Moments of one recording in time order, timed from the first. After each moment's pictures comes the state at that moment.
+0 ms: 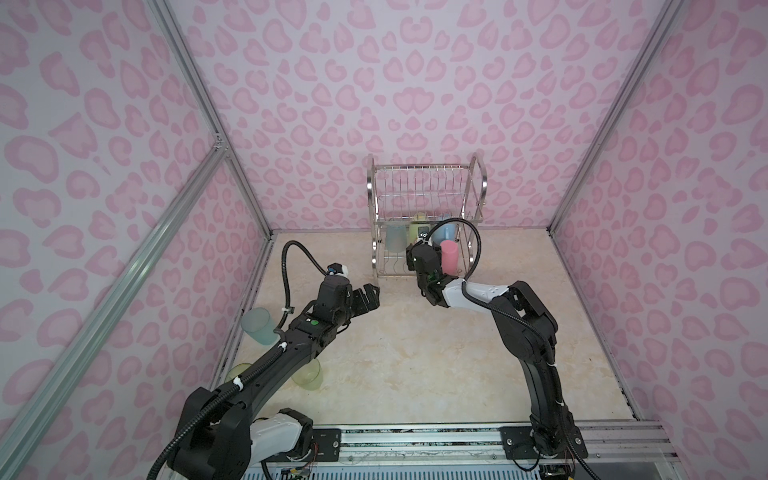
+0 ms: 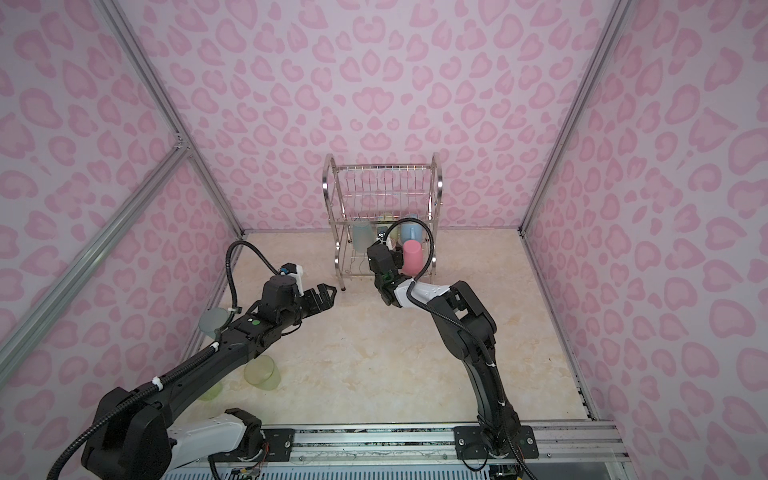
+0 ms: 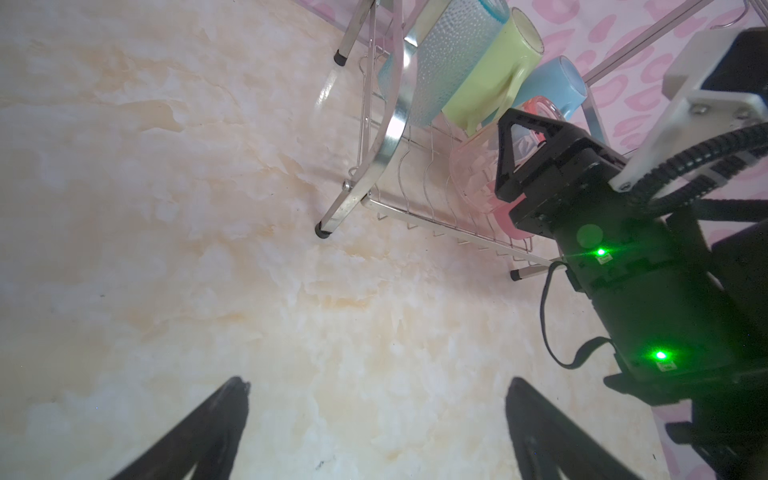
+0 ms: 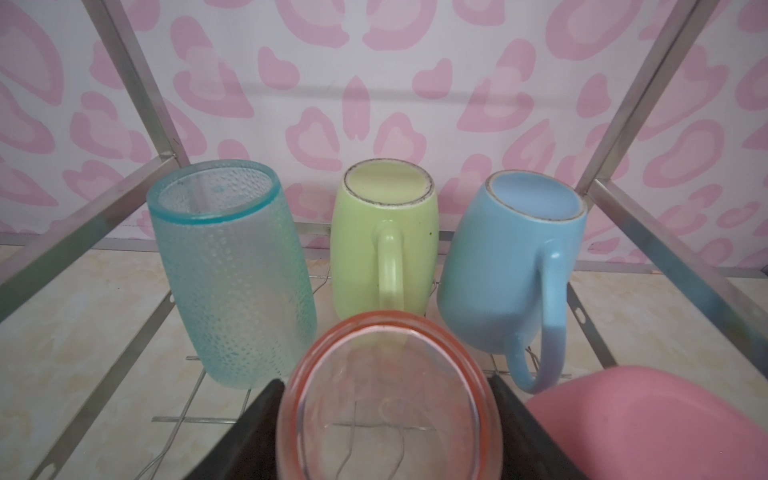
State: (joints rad) left arm -0.42 1.22 0.75 -0.13 0.02 -0.67; right arm 0.64 2.18 1.47 0.41 0.62 0.15
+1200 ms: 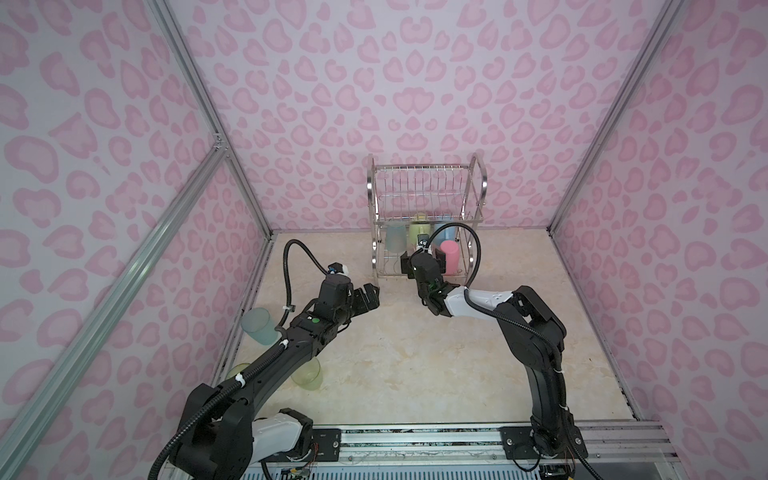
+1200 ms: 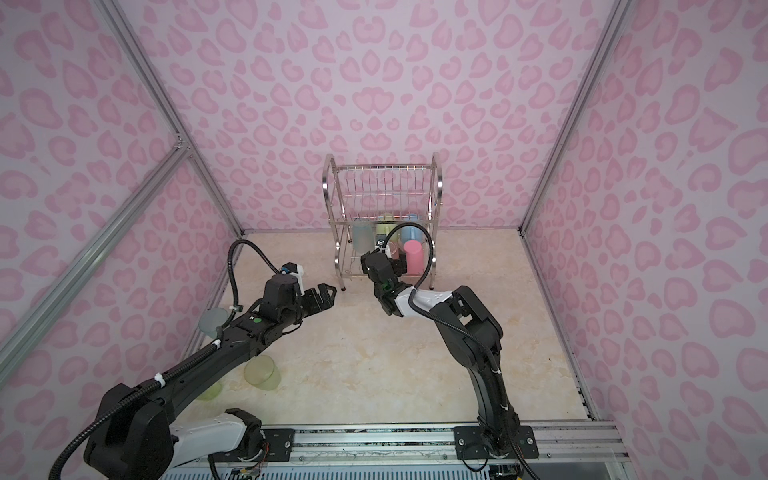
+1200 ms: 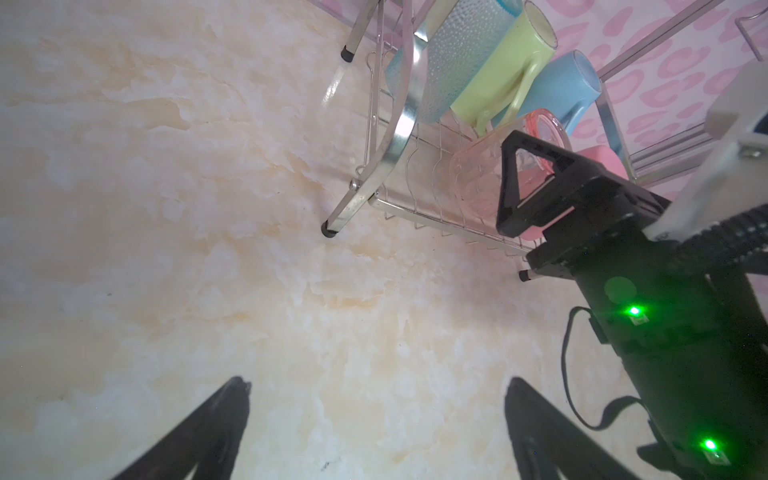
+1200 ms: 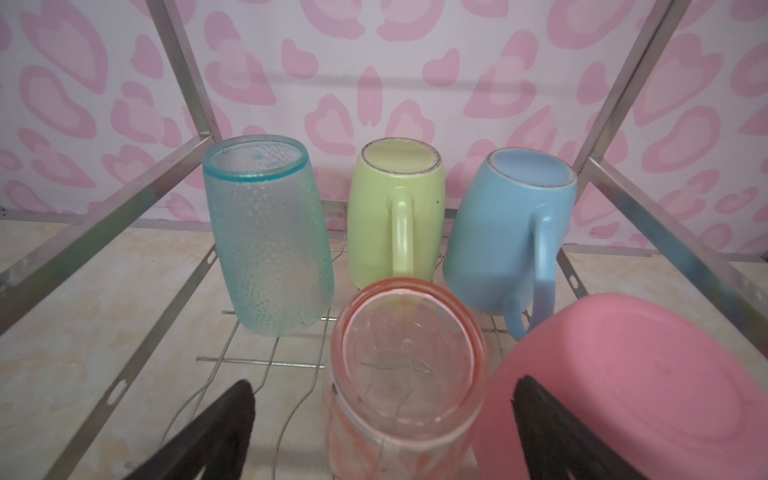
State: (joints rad) left arm -0.42 1.23 0.77 -0.15 0.00 -0.67; right arm 0.69 2.07 1.32 0.44 0.62 0.16
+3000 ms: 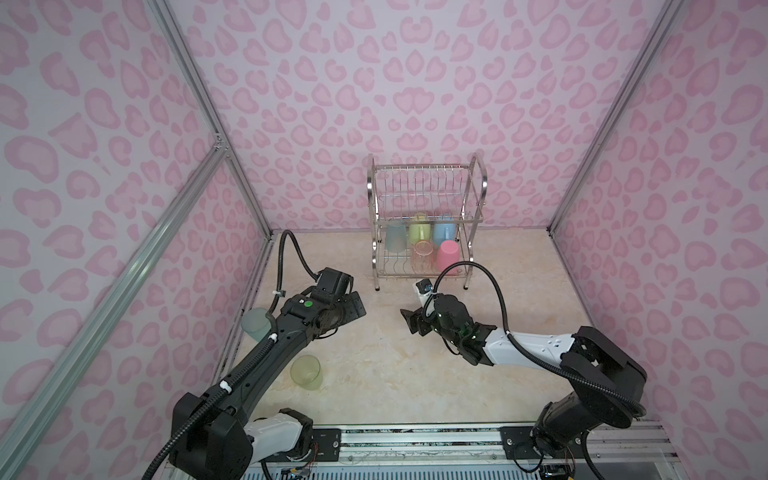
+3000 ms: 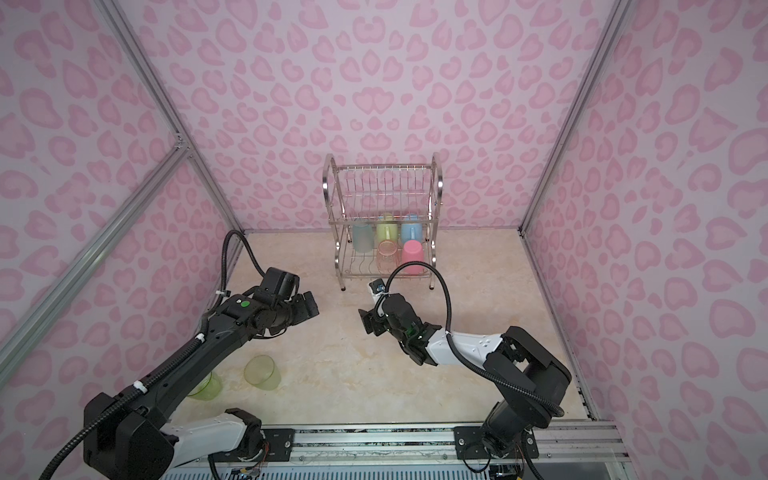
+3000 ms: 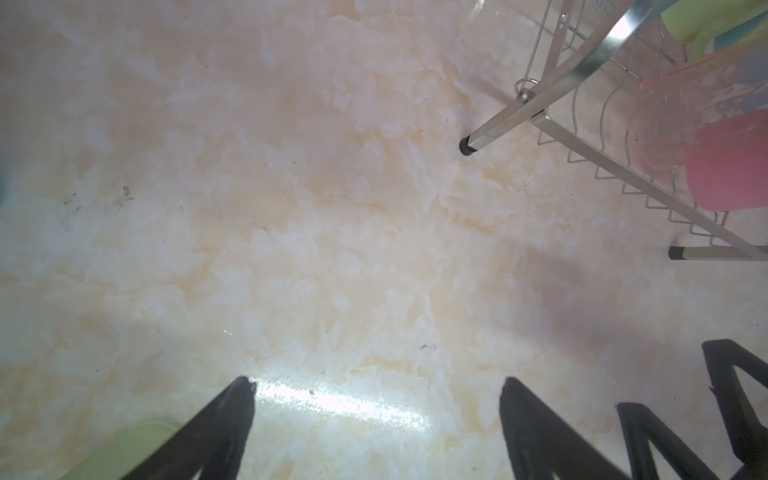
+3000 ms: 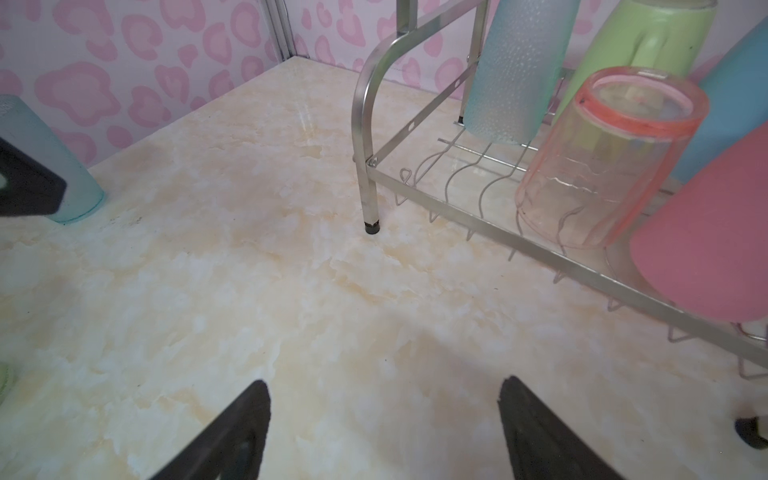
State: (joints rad) left arm -0.41 1.24 1.02 -0.83 -0.13 -0.78; right arm 0.83 1.57 0.74 0.40 0.18 0.14
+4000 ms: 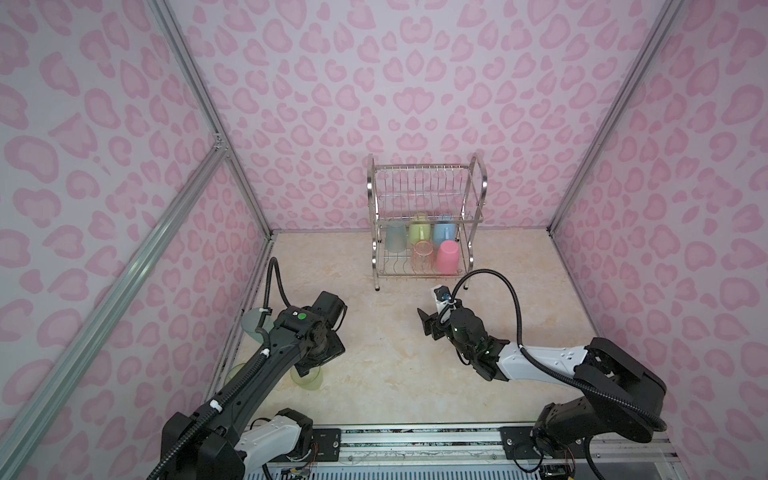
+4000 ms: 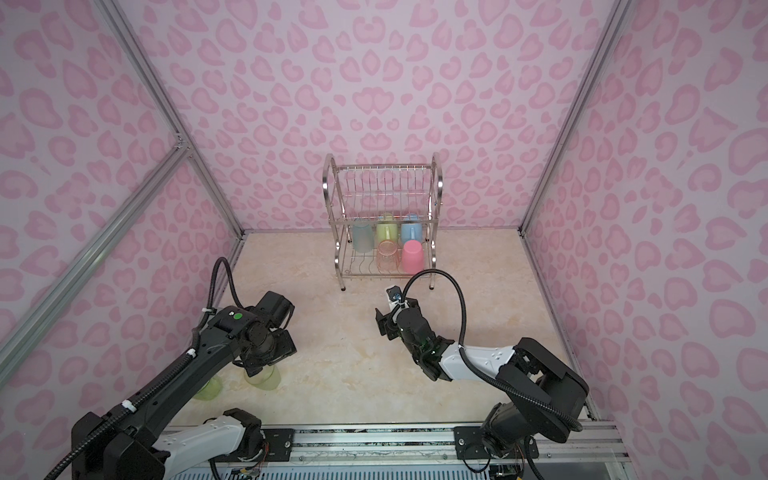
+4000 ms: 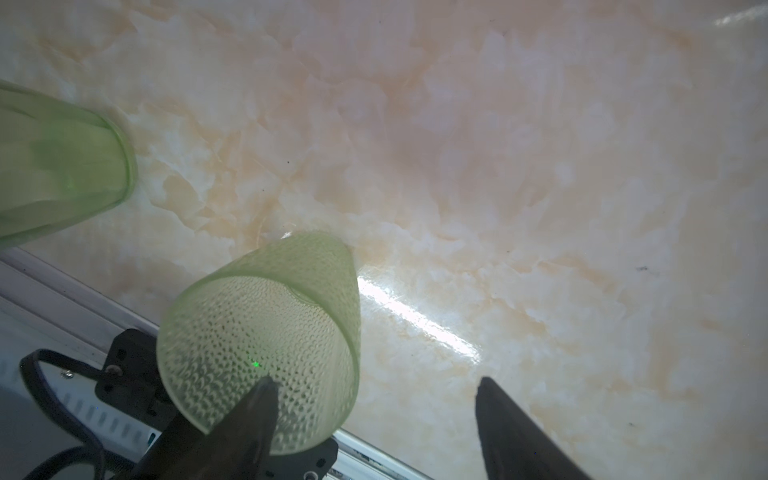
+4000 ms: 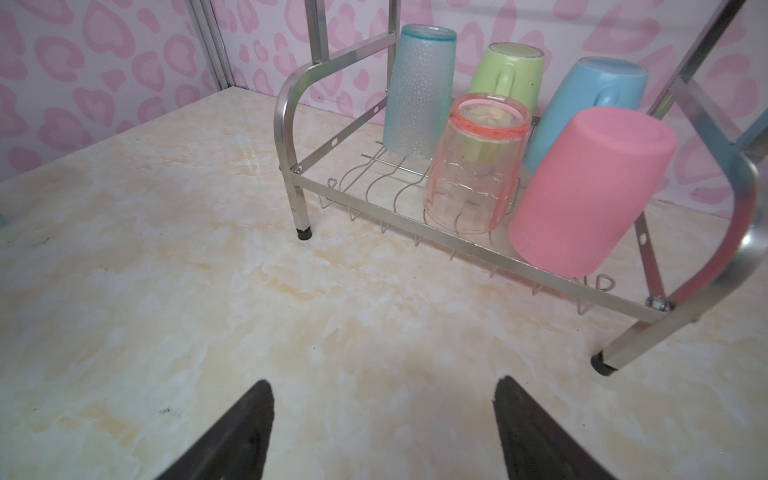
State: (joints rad) left arm -0.41 1.15 0.91 -1.24 -0.16 -0.97; right arm 0.83 1.48 0.57 0.55 0.35 0.11
